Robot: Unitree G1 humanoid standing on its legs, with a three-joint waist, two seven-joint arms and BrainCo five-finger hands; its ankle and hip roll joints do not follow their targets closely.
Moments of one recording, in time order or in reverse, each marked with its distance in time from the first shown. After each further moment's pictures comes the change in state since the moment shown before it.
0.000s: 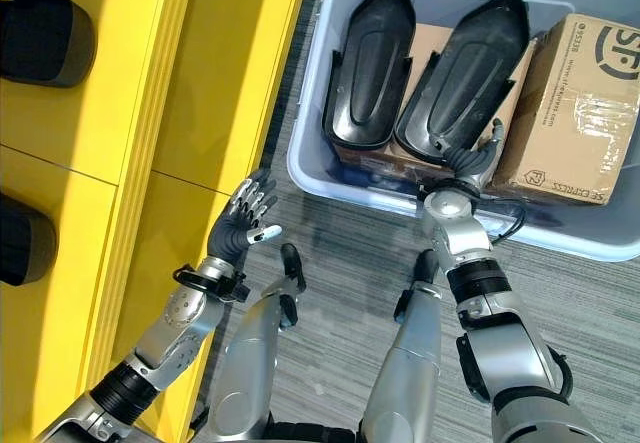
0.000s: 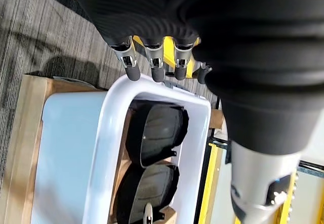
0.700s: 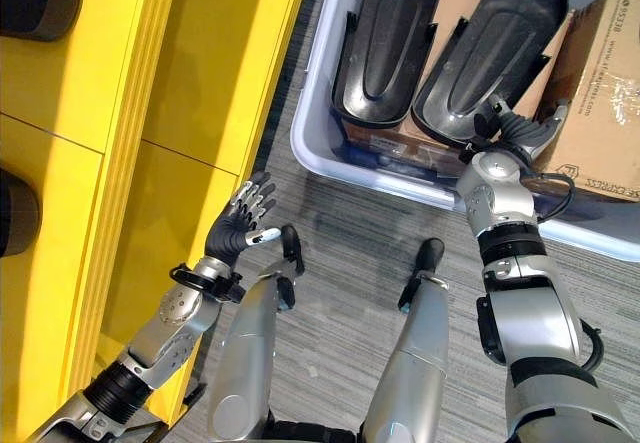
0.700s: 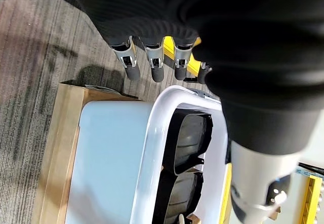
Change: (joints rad) left arm 0.004 0.038 0.003 -0.019 -0.001 0.032 -0.038; right arm -0.215 -0.125 -0.005 0.207 0.225 -0.035 0.000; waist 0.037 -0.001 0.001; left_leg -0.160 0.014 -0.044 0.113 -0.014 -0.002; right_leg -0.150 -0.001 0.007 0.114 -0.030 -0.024
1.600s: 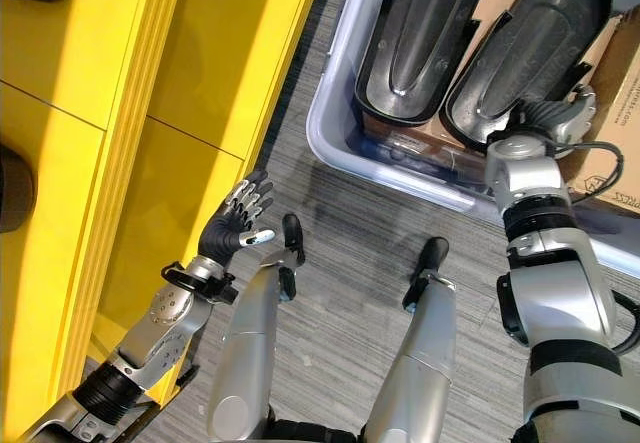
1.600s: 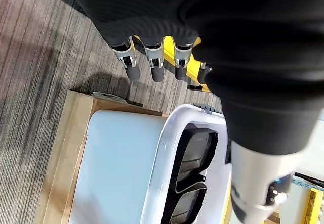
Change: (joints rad) left arm 0.009 0.029 0.022 -0.008 -0.018 -0.008 -0.026; right arm -0.134 -0.099 0.136 0.181 -0.115 0.165 0.007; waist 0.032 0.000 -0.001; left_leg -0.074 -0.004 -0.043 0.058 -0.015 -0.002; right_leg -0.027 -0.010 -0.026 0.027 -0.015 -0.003
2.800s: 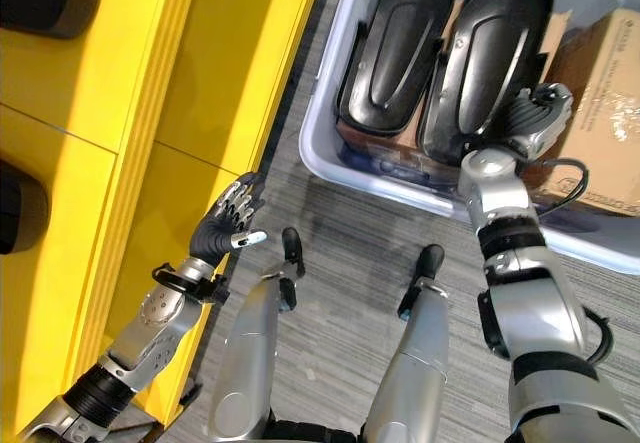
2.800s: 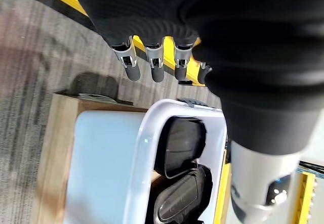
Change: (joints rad) left arm 0.052 0.025 0.031 0.000 0.005 -0.016 -0.018; right arm 0.194 0.135 -0.056 -0.271 -0.200 -0.200 -0.113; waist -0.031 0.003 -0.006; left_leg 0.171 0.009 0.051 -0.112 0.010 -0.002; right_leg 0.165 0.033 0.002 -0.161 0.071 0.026
